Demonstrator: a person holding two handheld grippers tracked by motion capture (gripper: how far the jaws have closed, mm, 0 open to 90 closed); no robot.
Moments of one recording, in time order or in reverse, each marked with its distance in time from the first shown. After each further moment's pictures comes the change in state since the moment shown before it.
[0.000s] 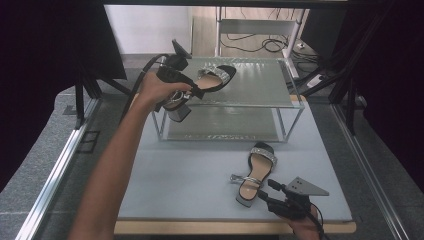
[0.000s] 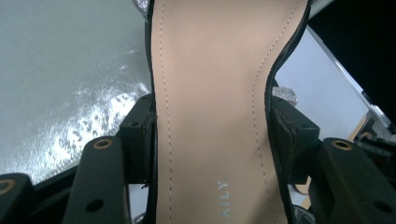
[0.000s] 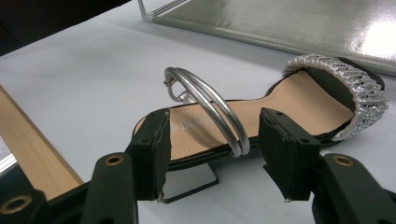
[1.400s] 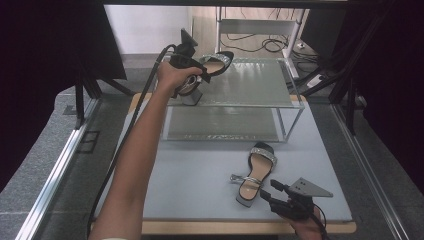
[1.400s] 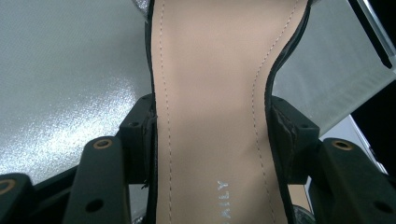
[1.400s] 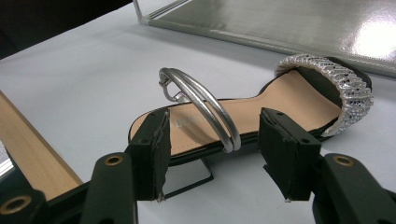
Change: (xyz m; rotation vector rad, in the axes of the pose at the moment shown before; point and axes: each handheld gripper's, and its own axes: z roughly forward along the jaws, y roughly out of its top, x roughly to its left) left arm 0.024 0.050 0.030 -0.066 0.077 -0.184; right arm -0.003 -0.001 -0.006 -0.012 -0.011 0.013
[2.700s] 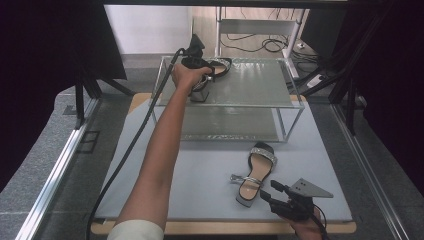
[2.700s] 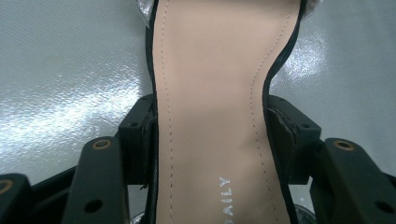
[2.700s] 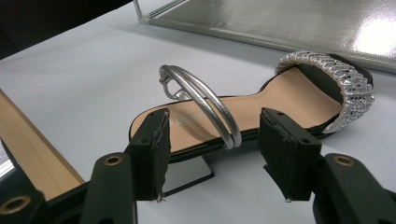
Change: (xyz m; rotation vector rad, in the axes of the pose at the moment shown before) left arm 0.010 0.028 0.057 0.010 0.115 -0.151; right arm 0.000 -0.002 0.000 0.001 0.000 0.002
